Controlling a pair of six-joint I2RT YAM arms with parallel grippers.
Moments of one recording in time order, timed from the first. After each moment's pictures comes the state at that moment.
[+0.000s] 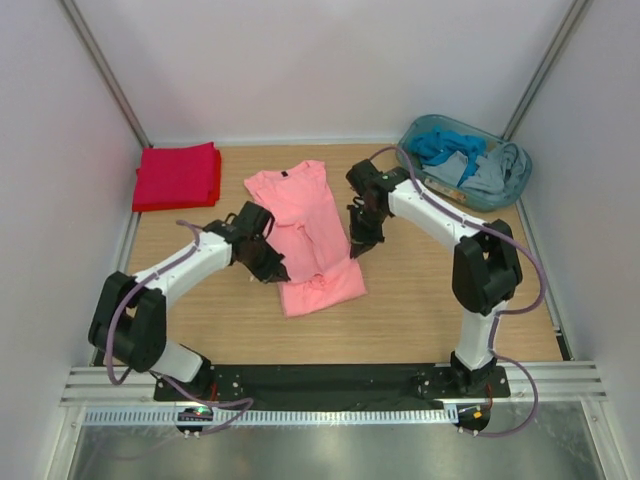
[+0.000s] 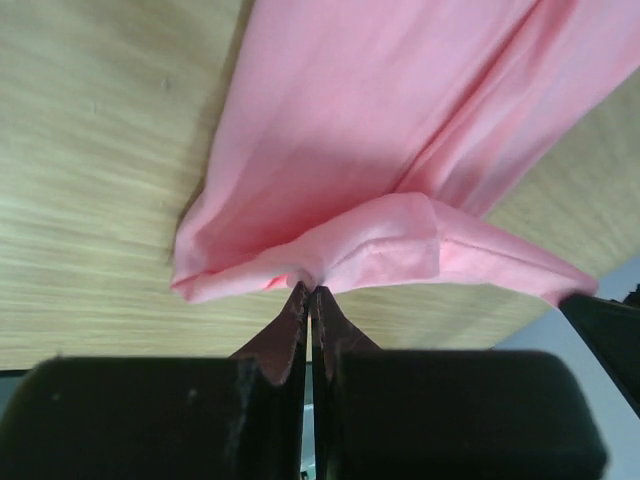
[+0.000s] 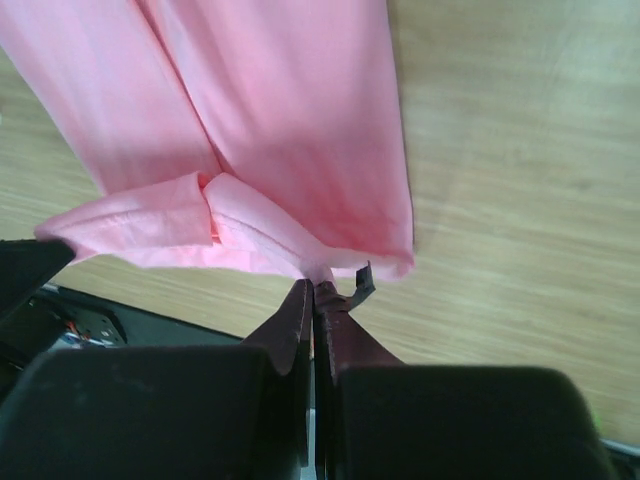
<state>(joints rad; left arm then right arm) -0.48 1.46 0.95 -0.70 0.18 -1.25 0.56 1.85 1.54 -1.02 -0.18 0.56</state>
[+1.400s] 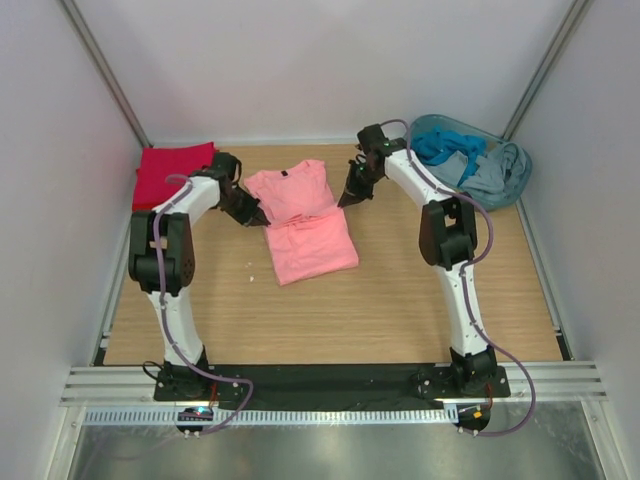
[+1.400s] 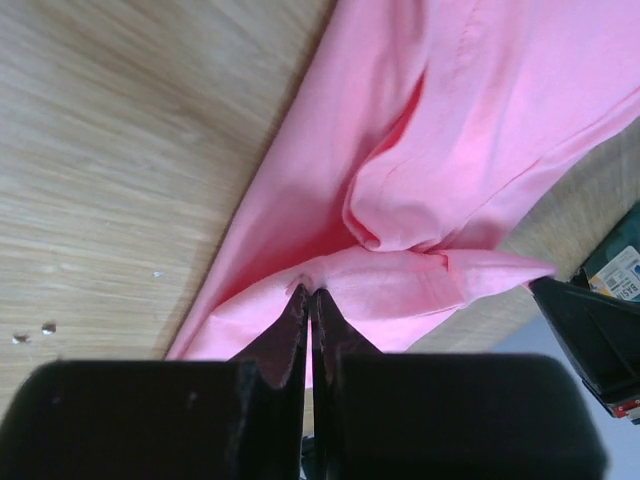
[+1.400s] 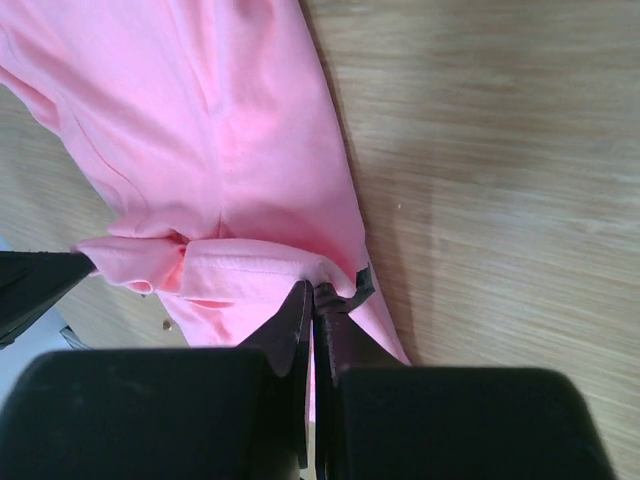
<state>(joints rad) -0.13 2.00 1.48 -0.70 0.32 -1.00 0.36 2.41 2.18 -0.92 -0.36 0.58</state>
